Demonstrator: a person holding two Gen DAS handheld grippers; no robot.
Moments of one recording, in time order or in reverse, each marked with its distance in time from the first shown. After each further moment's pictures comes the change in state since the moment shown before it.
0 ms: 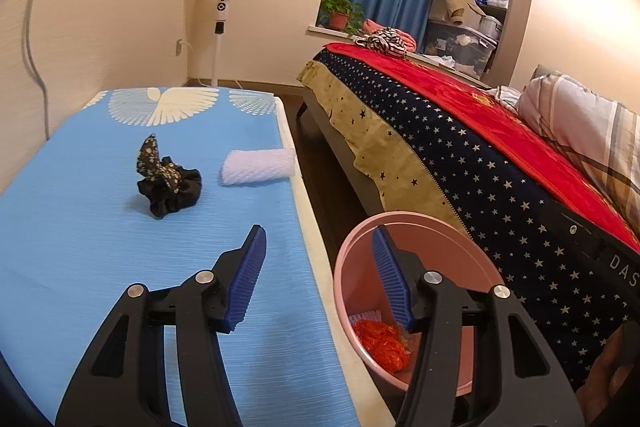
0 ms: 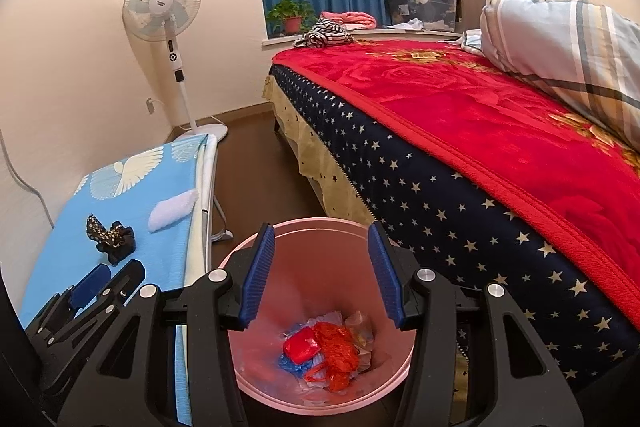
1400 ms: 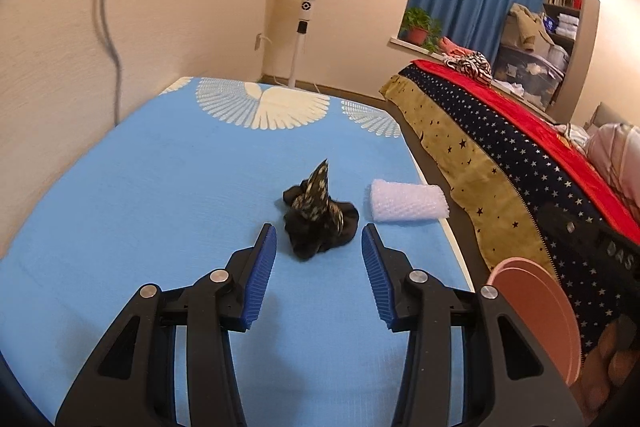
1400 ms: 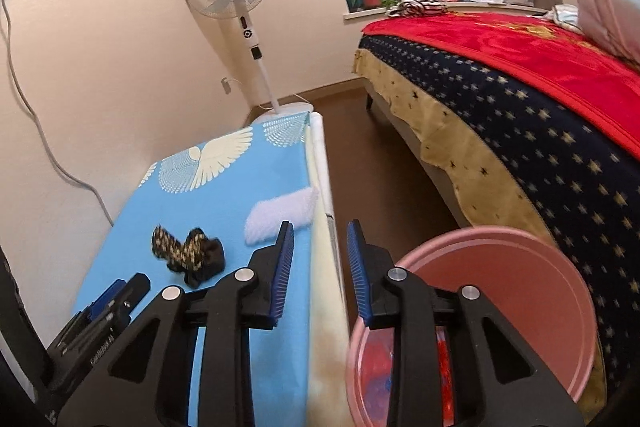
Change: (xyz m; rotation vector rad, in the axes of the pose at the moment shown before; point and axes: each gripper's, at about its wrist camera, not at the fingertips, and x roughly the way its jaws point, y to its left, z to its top) left arm 0.025 0.121 0.027 -0.128 -0.025 0.199; right arm 0.104 0.117 0.017 -0.008 0.091 0.310
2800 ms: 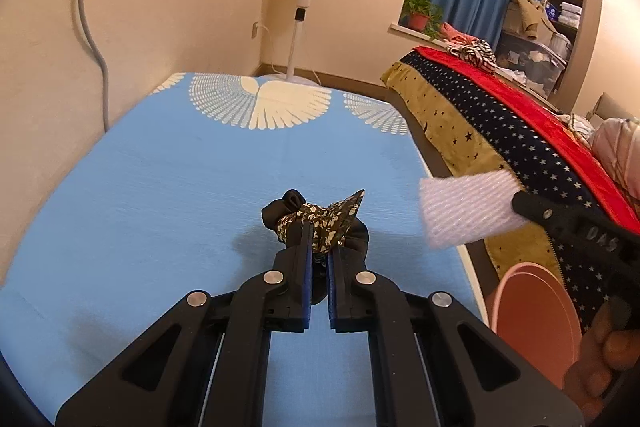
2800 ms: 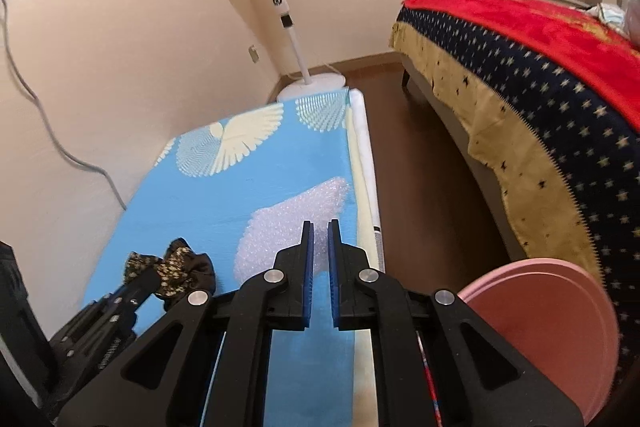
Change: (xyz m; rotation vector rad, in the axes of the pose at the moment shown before) left arm 0.014 0.002 0.019 0.018 0.059 -0.003; right arm 0.025 0.019 0.025 -0.056 0.103 0.090
